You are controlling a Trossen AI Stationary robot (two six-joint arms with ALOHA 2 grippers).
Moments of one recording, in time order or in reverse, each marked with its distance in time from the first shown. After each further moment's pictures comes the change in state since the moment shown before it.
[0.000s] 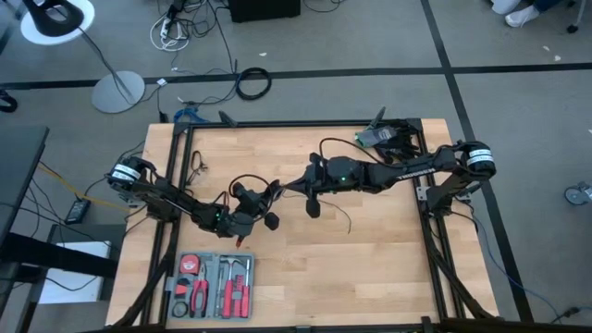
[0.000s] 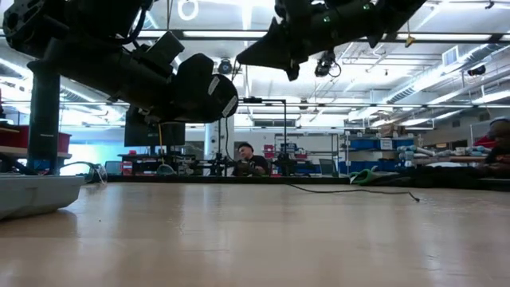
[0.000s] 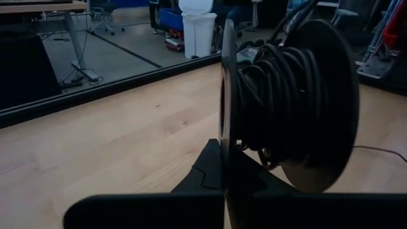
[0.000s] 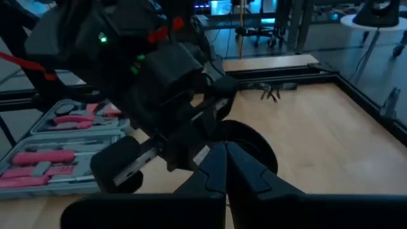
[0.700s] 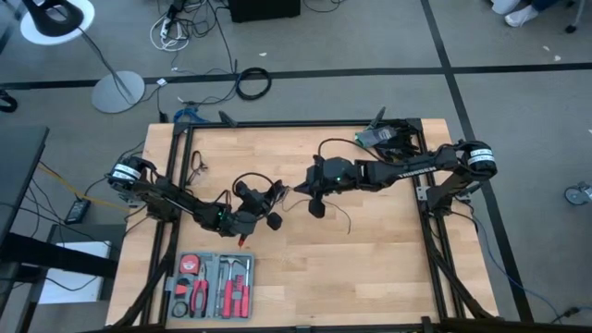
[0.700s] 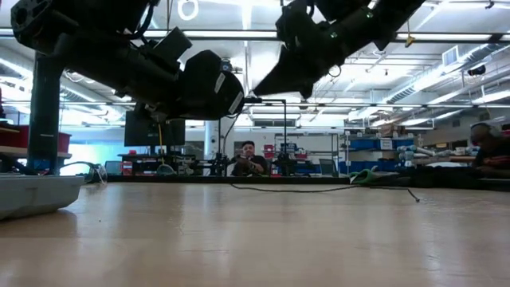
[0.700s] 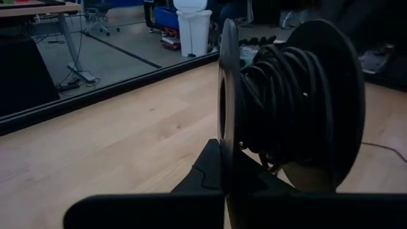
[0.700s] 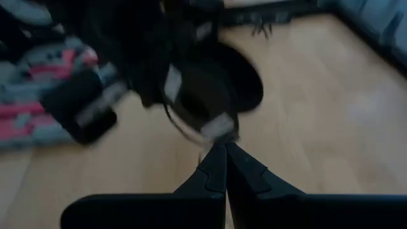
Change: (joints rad) left arm 0.011 0.001 0.039 -0.022 0.031 0.047; right arm -0.021 -0.008 0.003 -0.241 0.004 0.046
